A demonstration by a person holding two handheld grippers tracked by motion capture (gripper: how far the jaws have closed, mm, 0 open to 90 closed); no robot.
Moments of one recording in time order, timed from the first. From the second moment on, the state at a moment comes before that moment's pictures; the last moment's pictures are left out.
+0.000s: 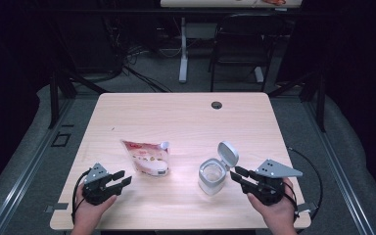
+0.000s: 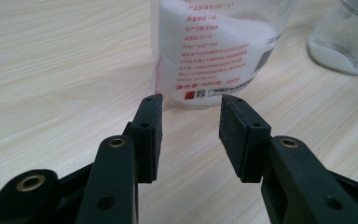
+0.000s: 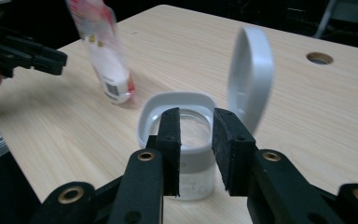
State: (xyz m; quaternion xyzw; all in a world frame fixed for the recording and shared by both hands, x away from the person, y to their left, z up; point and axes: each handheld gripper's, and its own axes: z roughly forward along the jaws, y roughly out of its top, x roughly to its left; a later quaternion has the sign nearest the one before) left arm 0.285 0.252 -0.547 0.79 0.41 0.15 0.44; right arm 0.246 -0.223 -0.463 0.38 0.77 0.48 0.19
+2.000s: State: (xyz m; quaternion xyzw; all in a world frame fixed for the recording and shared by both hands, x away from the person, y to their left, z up) left arm 0.288 0.255 -0.544 0.78 0.41 0.15 0.44; right arm 0.354 -0.028 -0.400 0.23 0.86 0.44 0.11
